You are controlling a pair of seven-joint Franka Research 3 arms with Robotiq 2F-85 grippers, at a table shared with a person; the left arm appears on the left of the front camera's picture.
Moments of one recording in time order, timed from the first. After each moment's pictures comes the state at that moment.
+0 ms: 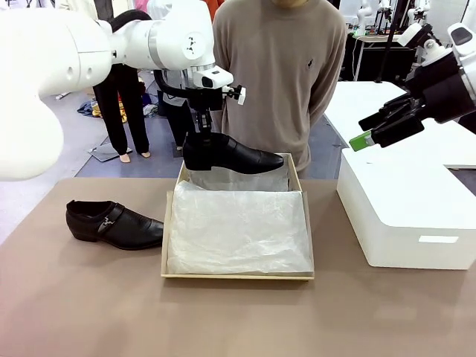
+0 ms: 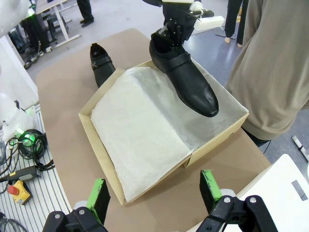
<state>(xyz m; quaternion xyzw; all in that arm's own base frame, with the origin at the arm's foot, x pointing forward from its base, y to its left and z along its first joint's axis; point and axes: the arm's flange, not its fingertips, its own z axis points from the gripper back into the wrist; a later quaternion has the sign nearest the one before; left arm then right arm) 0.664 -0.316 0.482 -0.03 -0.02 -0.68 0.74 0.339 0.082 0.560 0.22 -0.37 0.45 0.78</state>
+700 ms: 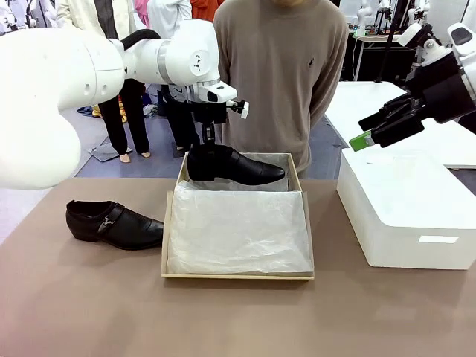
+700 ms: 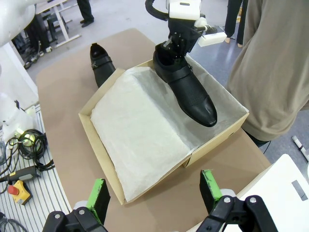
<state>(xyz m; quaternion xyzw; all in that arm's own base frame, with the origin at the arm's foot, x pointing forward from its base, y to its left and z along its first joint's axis) 0.674 -0.326 0.441 -0.04 -0.01 -0.68 0.73 0.339 0.082 0.560 0.22 -0.37 0.45 0.78</state>
